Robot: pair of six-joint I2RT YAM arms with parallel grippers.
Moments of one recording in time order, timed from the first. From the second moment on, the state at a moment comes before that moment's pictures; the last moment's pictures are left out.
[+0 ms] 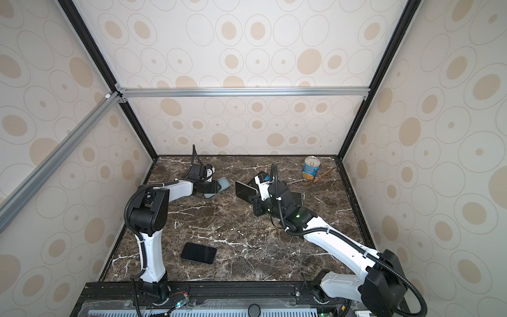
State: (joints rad) left arm -0.23 2.09 1.35 -0.15 0.22 -0.19; right arm 0.70 1.21 0.90 -0.15 -0.09 0.35
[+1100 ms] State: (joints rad) left arm -0.54 2.03 1.26 -0.21 0.26 -0.02; right arm 0.70 1.06 0.87 -0.20 -0.03 0.30
